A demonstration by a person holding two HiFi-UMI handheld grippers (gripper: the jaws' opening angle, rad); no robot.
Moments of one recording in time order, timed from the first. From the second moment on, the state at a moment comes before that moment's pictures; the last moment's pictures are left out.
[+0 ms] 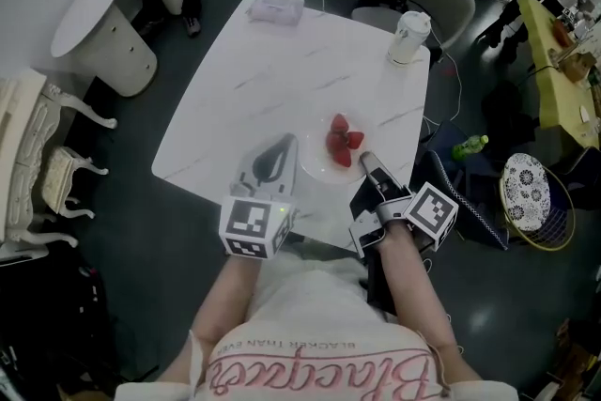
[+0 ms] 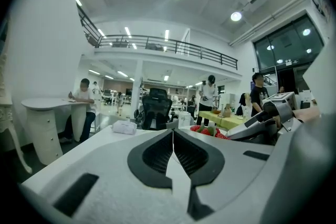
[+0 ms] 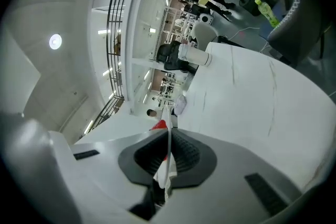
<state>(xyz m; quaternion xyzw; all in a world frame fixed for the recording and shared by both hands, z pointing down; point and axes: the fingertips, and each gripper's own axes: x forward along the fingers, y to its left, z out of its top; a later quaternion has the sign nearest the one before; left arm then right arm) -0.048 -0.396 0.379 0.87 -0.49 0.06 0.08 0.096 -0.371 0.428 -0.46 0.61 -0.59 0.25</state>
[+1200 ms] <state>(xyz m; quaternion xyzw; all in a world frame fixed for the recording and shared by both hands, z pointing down) -0.019 -0.549 0.533 0.88 -0.39 0.20 0.18 0.103 -0.503 0.563 -0.55 0.55 -0.60 0.21</state>
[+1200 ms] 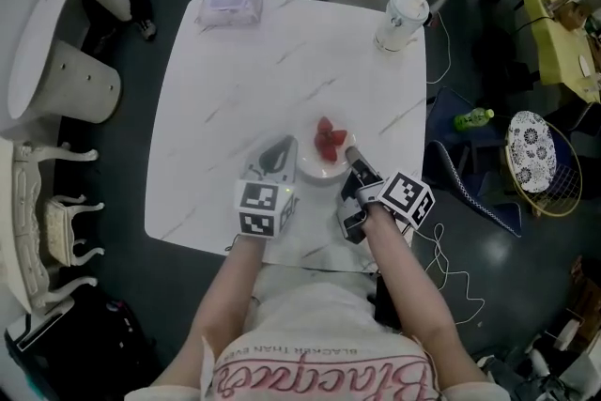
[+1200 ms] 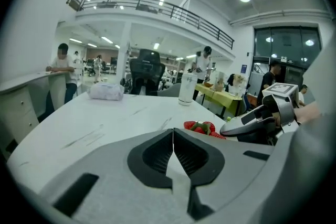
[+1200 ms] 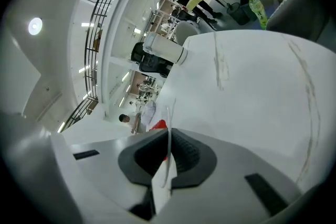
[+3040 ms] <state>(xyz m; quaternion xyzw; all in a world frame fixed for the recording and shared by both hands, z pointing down) -0.006 -0.510 0.531 0.88 -0.39 0.21 0.15 0.125 -0.484 0.498 -0.66 0.73 -0.19 -0.09</state>
